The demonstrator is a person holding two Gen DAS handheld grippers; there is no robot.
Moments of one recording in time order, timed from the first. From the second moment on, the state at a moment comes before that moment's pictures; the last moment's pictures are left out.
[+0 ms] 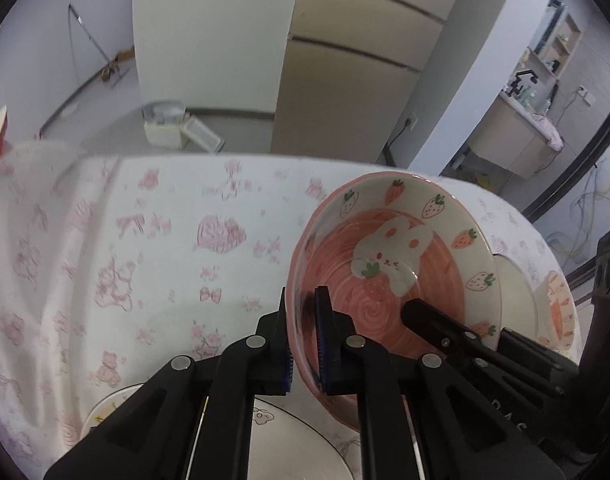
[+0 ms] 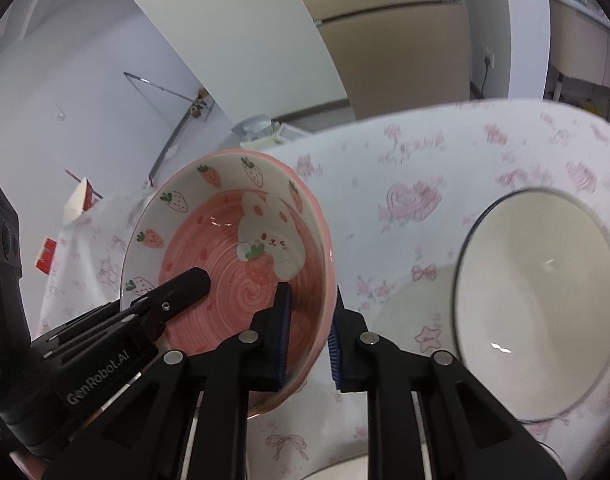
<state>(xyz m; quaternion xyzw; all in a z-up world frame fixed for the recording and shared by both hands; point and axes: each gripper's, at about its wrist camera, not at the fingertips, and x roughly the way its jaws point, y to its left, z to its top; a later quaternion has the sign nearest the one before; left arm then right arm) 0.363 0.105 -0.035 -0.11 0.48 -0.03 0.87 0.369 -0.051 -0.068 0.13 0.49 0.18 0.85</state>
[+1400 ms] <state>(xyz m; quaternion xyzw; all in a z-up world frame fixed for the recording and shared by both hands) 0.362 -0.035 0.010 -0.05 0.41 -0.11 0.90 0.350 -0.191 -0.028 0.17 0.49 0.12 0.85</state>
